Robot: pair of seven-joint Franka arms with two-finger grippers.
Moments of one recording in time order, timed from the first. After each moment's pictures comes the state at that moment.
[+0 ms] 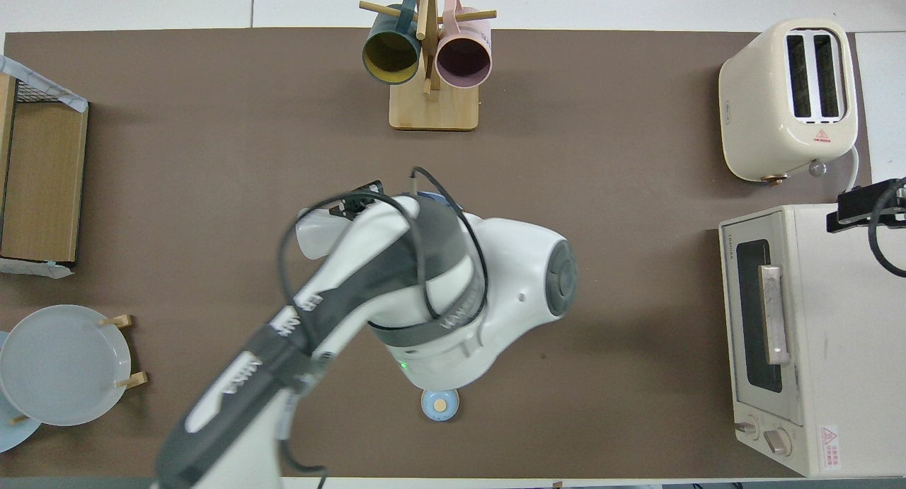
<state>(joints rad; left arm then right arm) -0.72 0.29 -0.08 -1.58 0.67 1.55 0.26 0.03 -0.06 -0.15 -1.66 0.02 1.49 0.07</state>
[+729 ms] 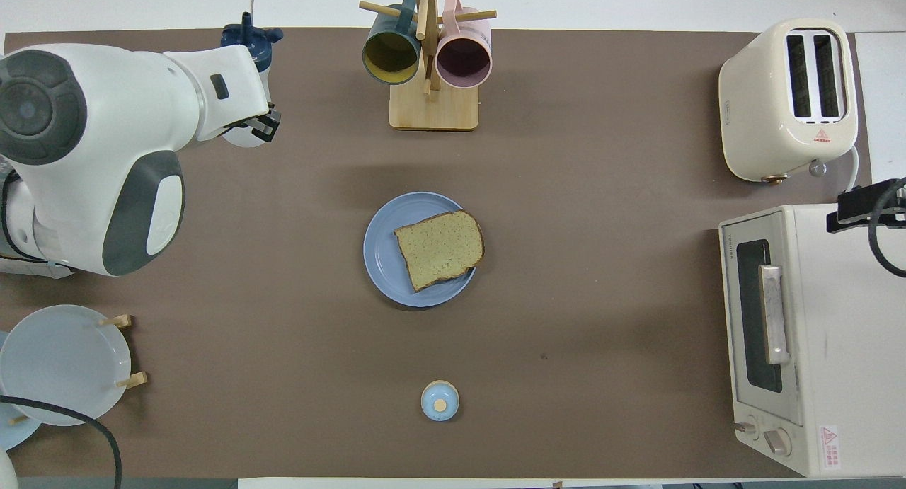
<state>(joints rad) -0.23 0.16 -0.07 -1.78 0.09 2.41 0.22 0.03 -0.06 -0.15 -1.66 0.02 1.49 0.07</state>
